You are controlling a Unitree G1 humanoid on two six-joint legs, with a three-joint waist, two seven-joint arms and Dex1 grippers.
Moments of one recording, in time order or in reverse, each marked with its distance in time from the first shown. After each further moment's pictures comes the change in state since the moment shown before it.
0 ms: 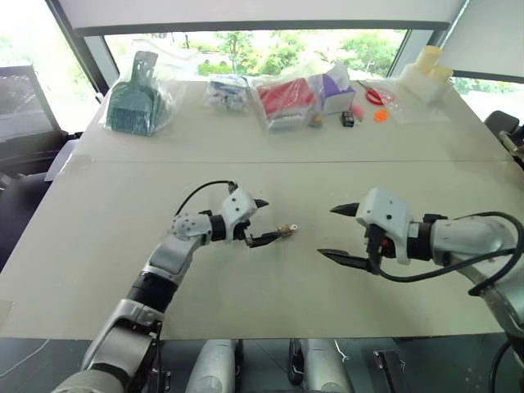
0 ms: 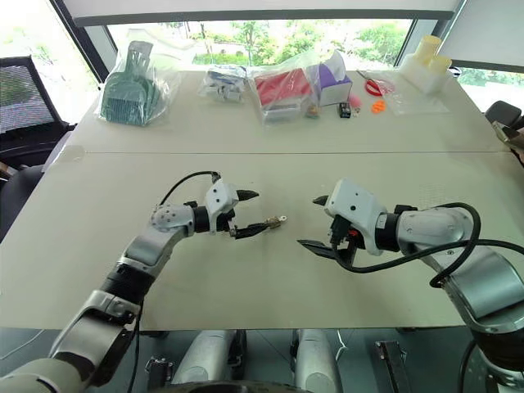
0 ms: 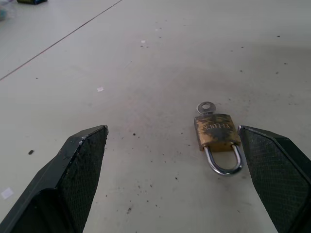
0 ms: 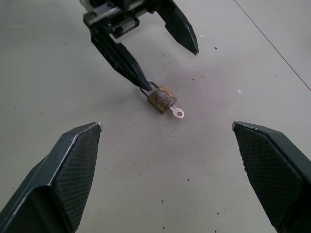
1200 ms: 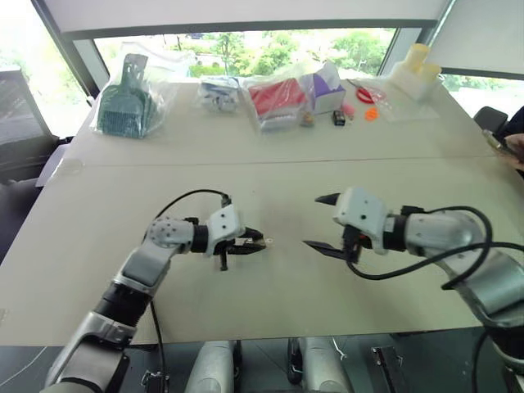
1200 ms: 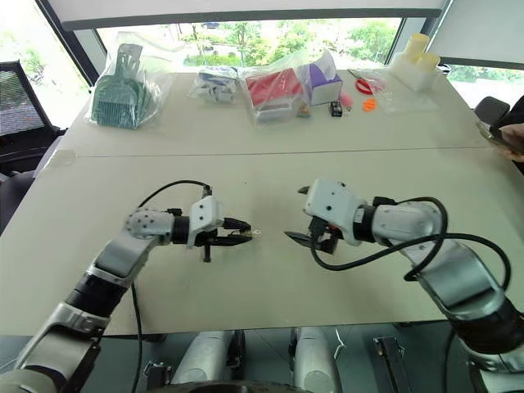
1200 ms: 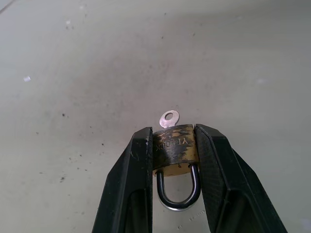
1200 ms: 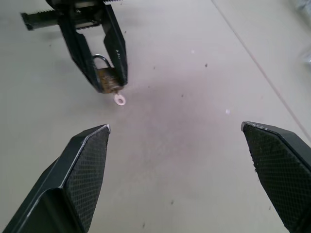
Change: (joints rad) left arm 0.090 0.247 0.026 -0.318 -0.069 0.097 -0.258; right arm -0.145 0.064 0.243 0.083 -0.204 -0.195 -0.061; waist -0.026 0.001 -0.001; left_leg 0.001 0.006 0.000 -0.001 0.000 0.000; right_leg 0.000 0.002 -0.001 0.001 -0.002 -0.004
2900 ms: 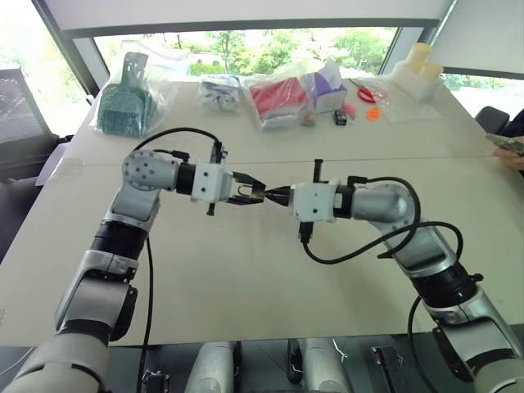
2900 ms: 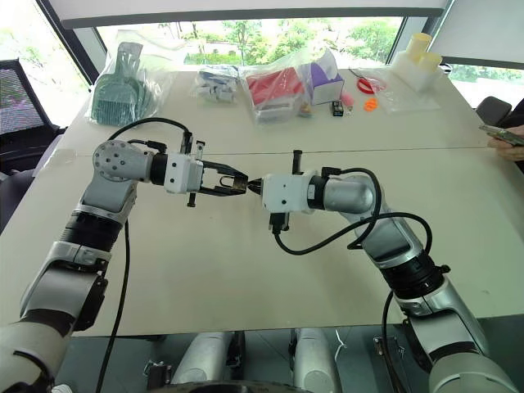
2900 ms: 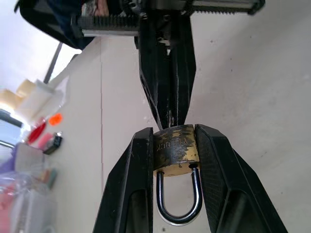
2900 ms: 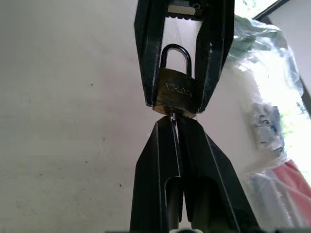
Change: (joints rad) left arm -0.394 -0.024 0.069 0.411 0.080 -0.698 -0.224; right arm -0.249 0.276 0.109 0.381 -0.288 -0.468 0.157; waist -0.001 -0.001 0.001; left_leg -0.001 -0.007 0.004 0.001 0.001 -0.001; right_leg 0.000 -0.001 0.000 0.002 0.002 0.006
